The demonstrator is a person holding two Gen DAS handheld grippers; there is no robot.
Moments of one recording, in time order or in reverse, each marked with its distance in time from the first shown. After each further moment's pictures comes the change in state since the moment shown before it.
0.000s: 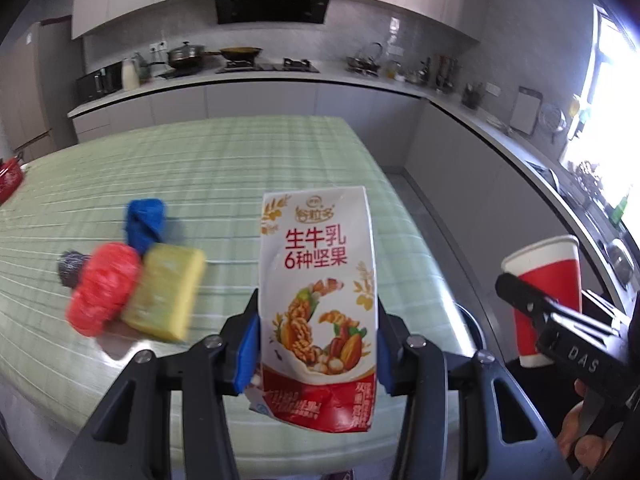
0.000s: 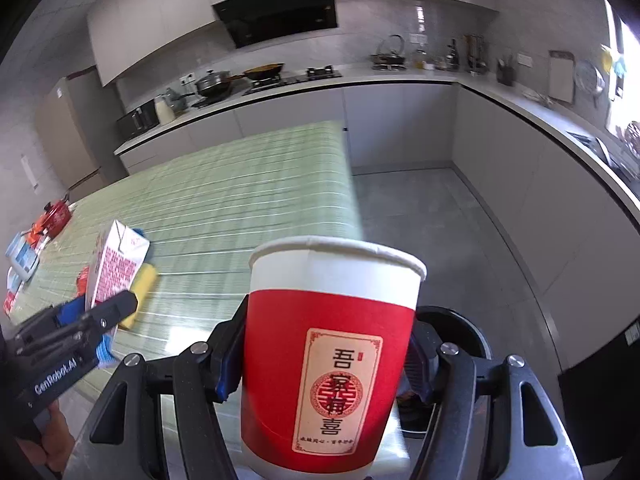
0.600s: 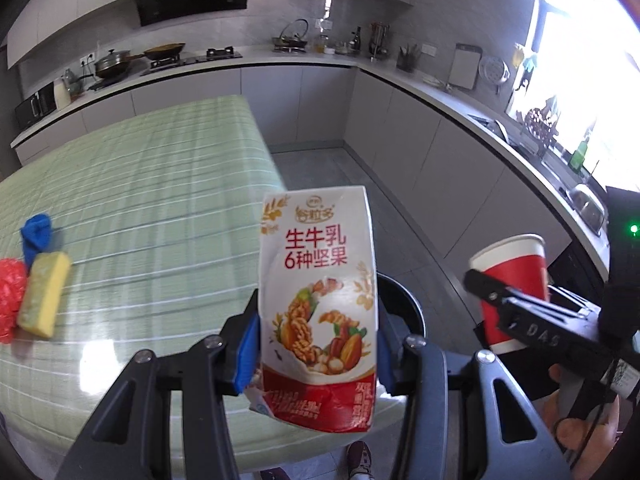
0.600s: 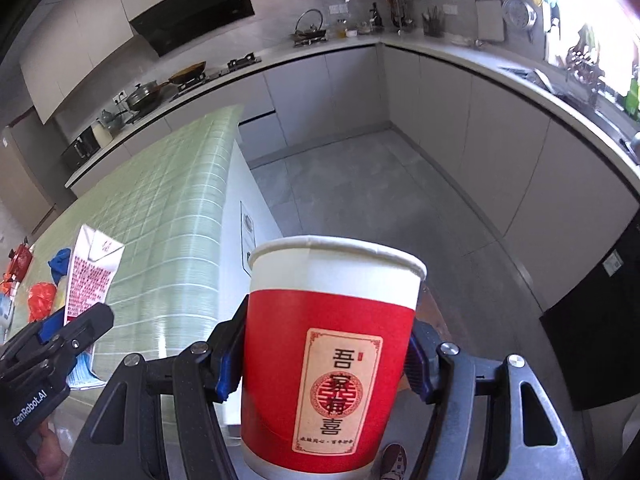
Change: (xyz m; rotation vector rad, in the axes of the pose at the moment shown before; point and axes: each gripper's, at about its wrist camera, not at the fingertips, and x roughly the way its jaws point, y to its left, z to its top) left arm 0.031 -0.122 -0.018 0.141 0.067 -0.133; right arm 0.006 -0.153 -0.036 0.183 0.084 -0.103
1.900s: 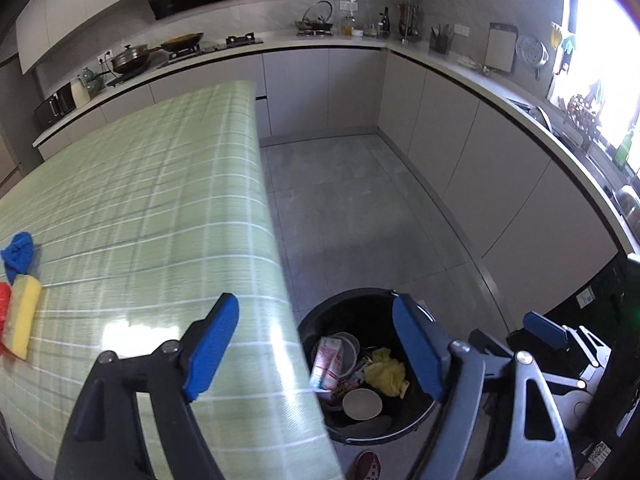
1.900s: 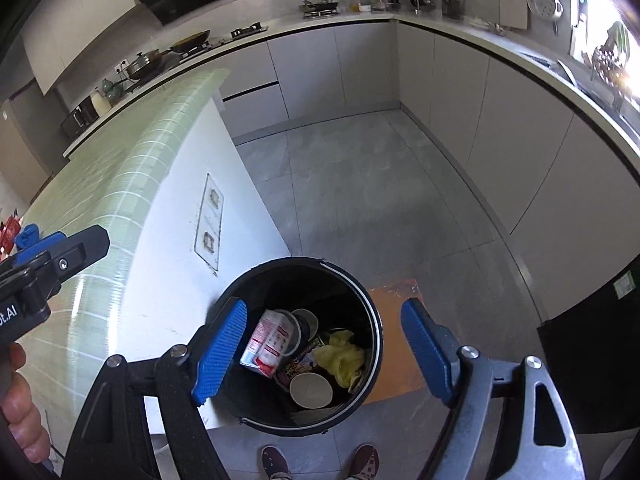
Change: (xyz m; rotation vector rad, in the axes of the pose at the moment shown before) left arm 0.059 -0.065 0.028 -0.030 0.048 0.165; right arm 0.077 -0.046 0.011 -0.070 0.080 0.008
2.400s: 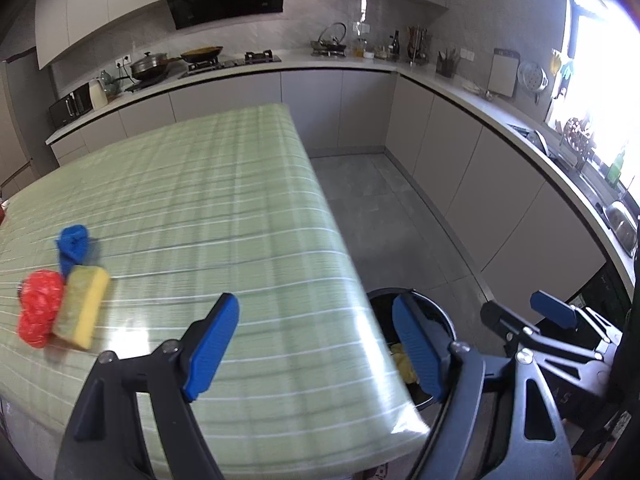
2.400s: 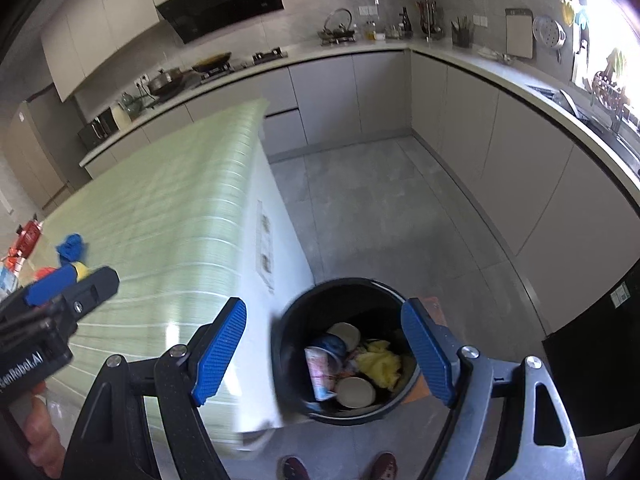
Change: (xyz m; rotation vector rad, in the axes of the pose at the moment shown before) left arm -0.064 0.081 -0.007 -0.026 -0.063 -0.009; right arm -0.076 0.082 0.004 -0.012 -0.098 0.022
